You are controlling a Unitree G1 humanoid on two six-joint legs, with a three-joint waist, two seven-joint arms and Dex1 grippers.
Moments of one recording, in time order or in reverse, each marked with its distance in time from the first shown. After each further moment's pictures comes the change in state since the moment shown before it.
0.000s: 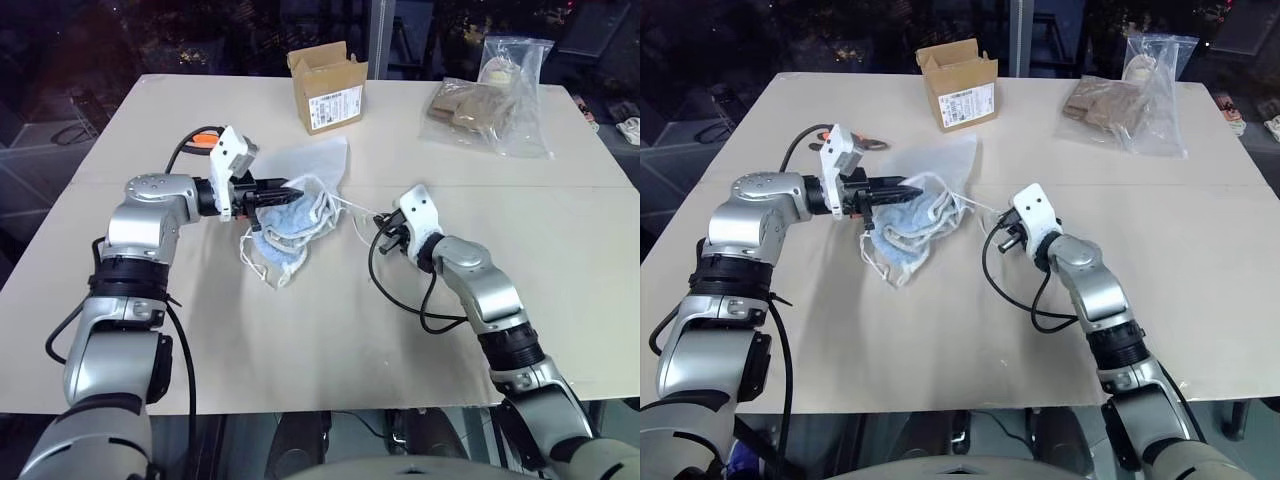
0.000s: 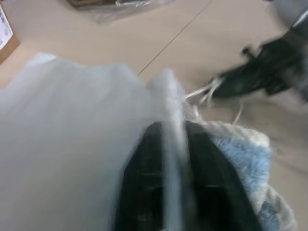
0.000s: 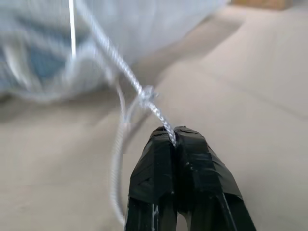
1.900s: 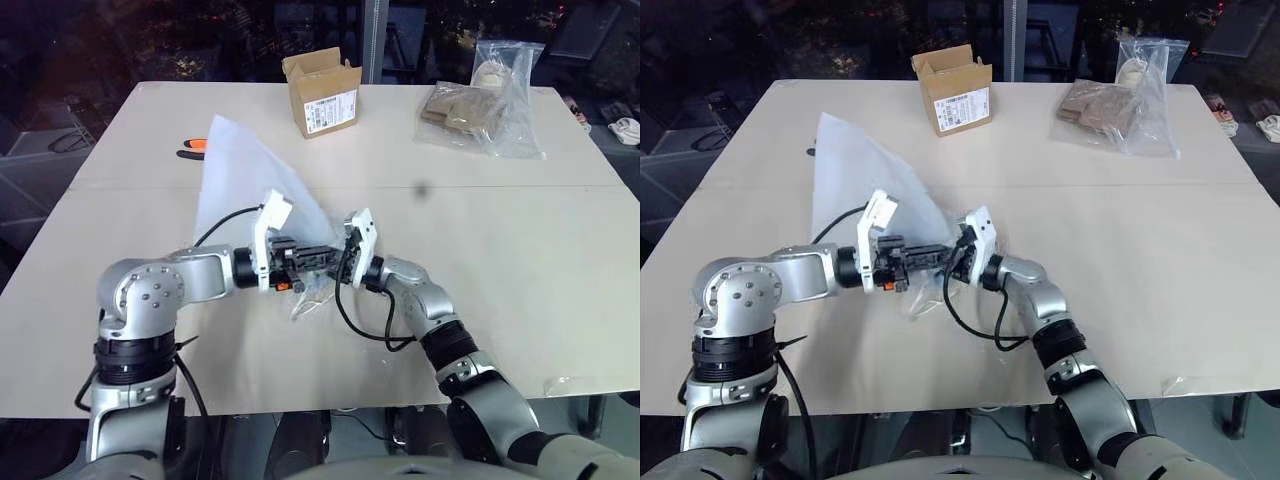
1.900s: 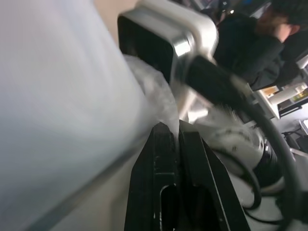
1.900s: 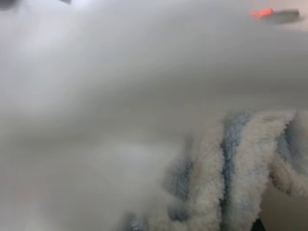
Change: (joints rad) left arm 0.336 -0.147 0.184 -0.724 -0.667 0.949 0.615; right arm -0.090 0.291 -0.009 0.622 0.231 -0.396 0.356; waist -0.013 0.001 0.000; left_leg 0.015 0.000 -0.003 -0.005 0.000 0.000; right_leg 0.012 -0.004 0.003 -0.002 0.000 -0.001
